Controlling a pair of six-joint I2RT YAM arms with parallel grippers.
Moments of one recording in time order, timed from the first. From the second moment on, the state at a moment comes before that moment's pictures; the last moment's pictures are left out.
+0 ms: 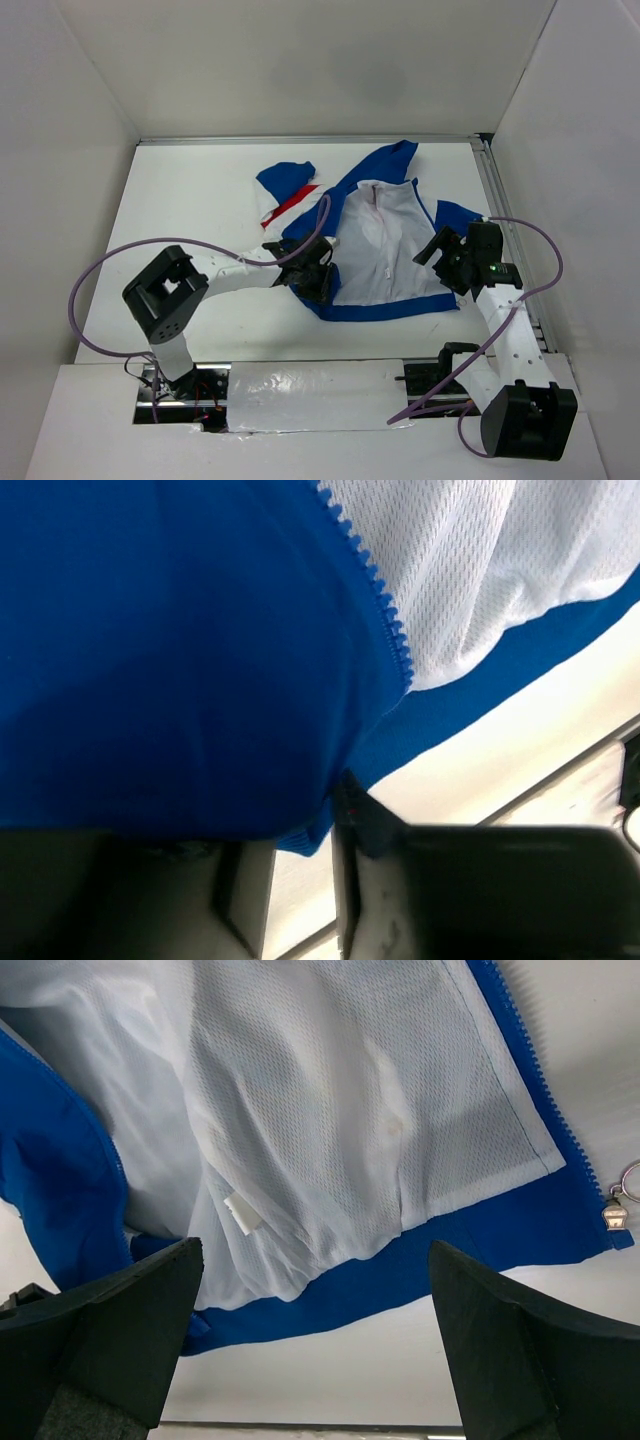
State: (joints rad) left arm -0.85 1.74 1.05 -0.37 0.18 -0.58; right arm -0.10 0.90 0.66 -0.65 -0.16 0.61
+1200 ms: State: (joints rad) left arm -0.39 1.30 0.63 -0.24 0.30 -0.65; right arm -0.14 1.37 0.69 -0.66 0.13 0.65
